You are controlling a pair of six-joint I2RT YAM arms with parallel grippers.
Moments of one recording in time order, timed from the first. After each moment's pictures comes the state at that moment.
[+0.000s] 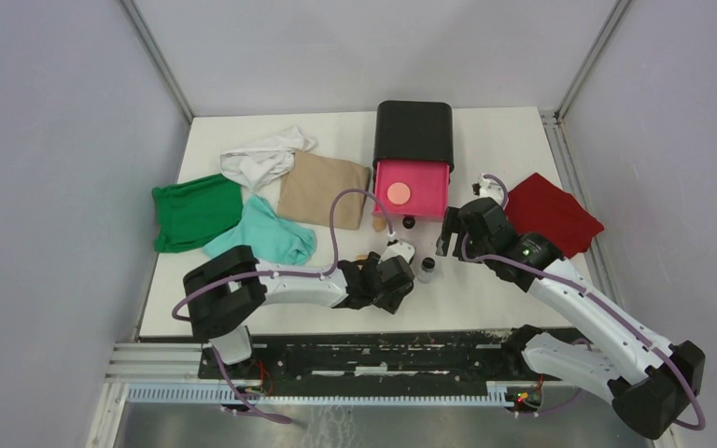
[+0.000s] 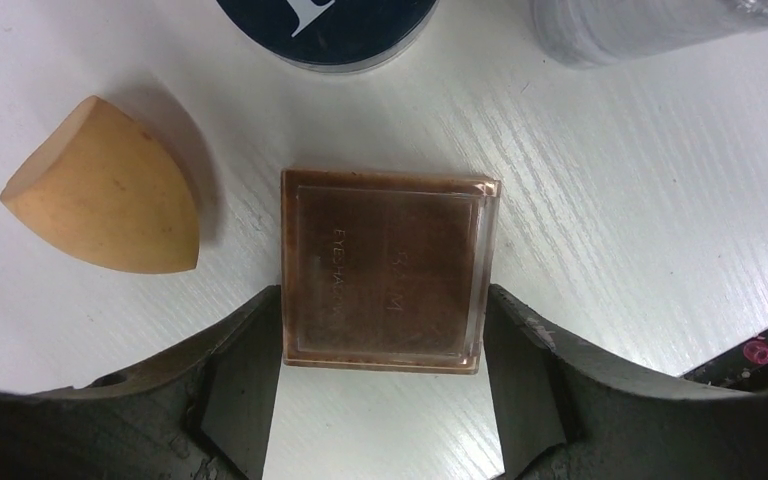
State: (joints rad) left arm -1.20 1.70 0.92 -0.25 -0.34 -0.53; right arm 0.63 0.98 0.87 -0.74 0.32 0.68
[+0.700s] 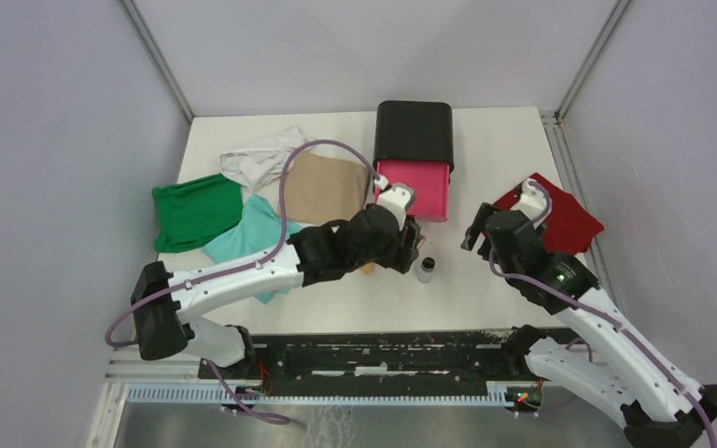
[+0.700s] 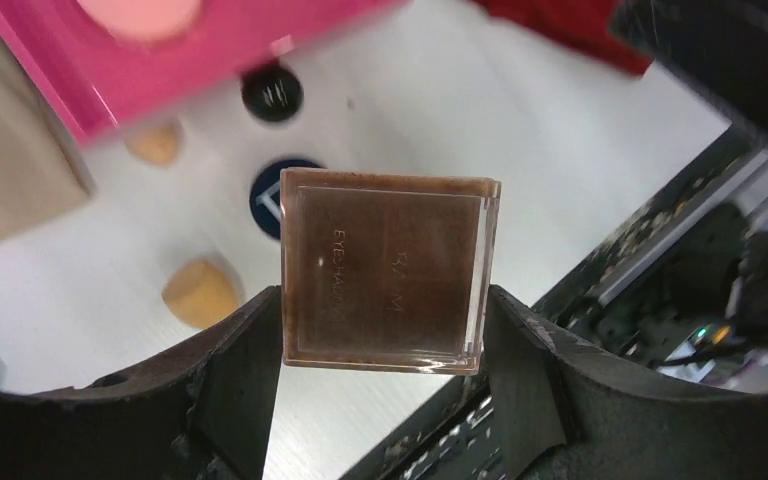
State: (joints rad) left arm -1.16 1.40 1.15 -0.41 -0.30 -0.47; right arm 0.63 0.81 0.87 -0.81 0.55 0.75
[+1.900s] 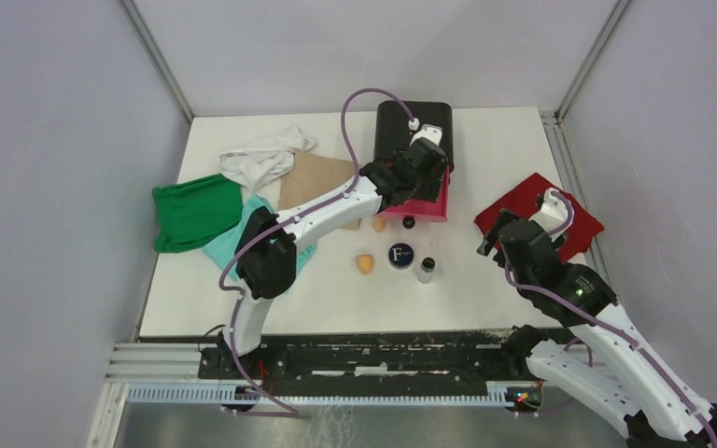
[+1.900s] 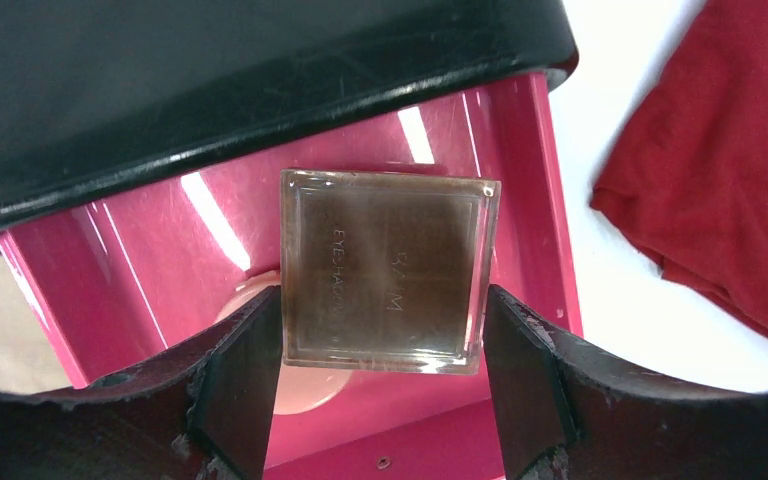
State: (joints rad) left arm -0.91 2.07 1.87 -0.53 -0.37 -0.40; right arm 0.63 0.68 0.88 -0.94 0.68 0.80
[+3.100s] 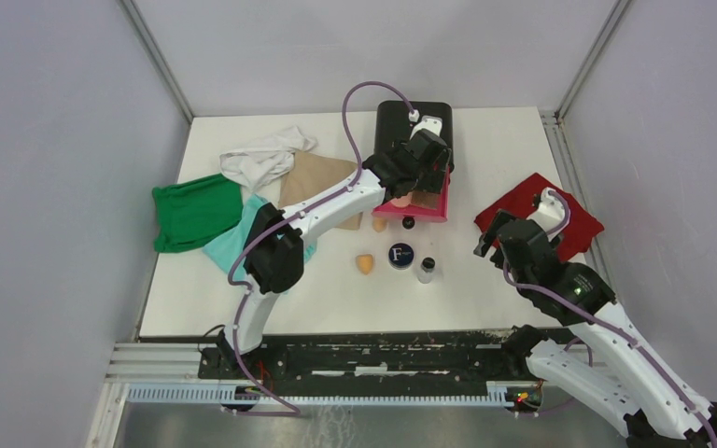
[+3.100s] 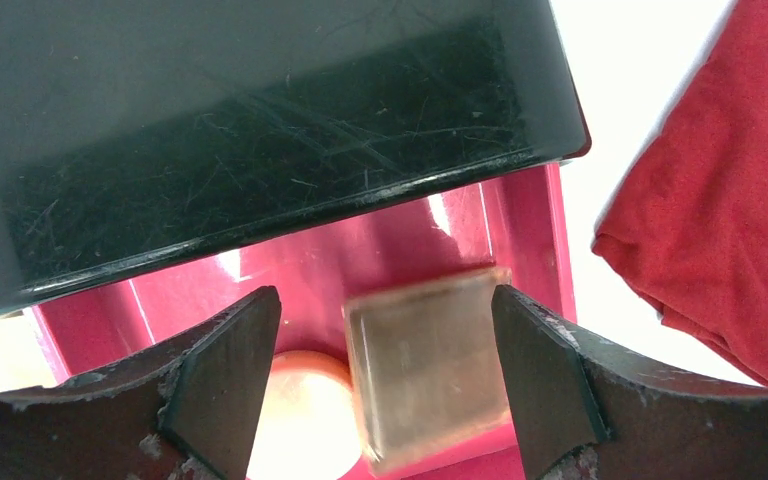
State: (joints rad) left arm -0.88 2.15 2.00 -0.55 -0.38 -0.40; right arm 0.63 0.69 0.88 -0.94 0.63 0.81
